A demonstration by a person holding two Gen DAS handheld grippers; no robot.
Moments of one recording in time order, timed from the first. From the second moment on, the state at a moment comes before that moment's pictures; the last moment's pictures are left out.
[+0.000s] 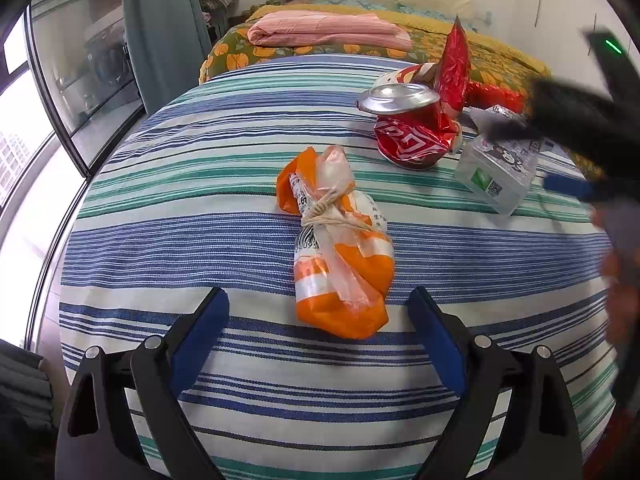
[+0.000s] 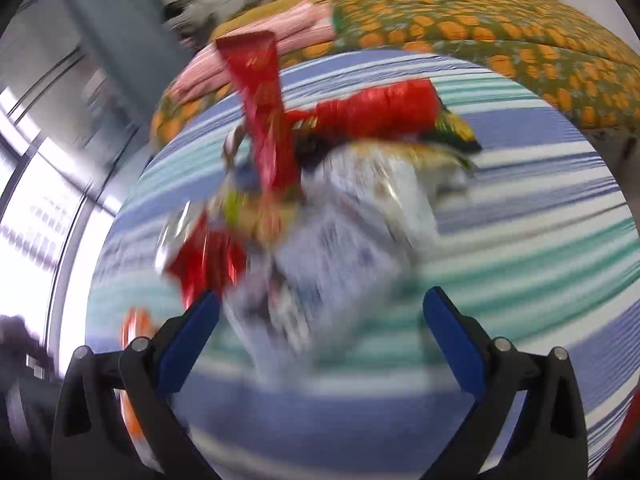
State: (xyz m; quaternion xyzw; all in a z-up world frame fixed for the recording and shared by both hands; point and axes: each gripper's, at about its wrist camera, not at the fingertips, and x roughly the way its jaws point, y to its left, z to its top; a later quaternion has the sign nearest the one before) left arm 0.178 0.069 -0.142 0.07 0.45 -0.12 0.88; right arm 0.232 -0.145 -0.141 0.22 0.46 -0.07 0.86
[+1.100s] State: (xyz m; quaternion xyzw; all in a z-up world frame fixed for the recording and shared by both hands) left arm 0.175 0.070 -0.145 0.06 0.46 -0.14 0.88; right arm 0.167 -0.147 -0.168 0.01 0.47 0.01 0.88
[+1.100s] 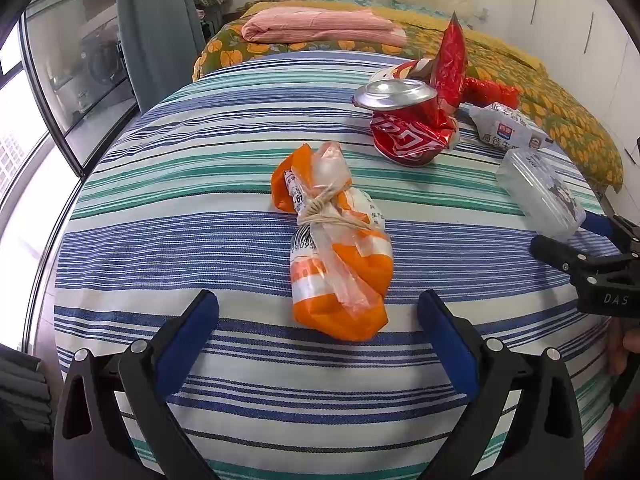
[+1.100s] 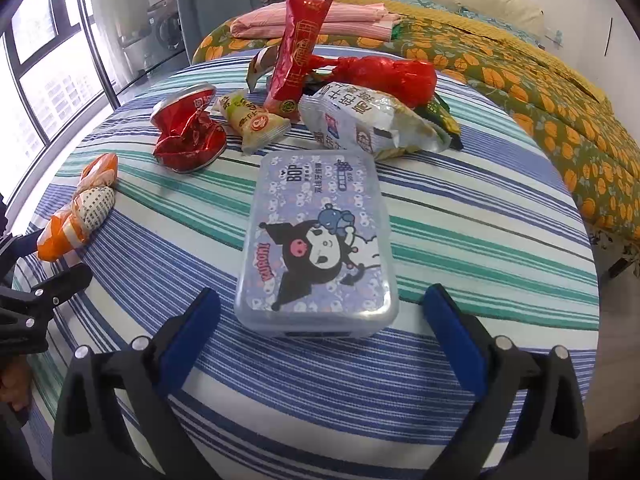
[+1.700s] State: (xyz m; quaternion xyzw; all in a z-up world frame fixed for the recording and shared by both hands) left arm 0.214 0.062 -0.134 0.06 0.48 -0.14 0.86; right arm 0.216 -0.153 -0.141 0.03 0.54 0.06 0.84
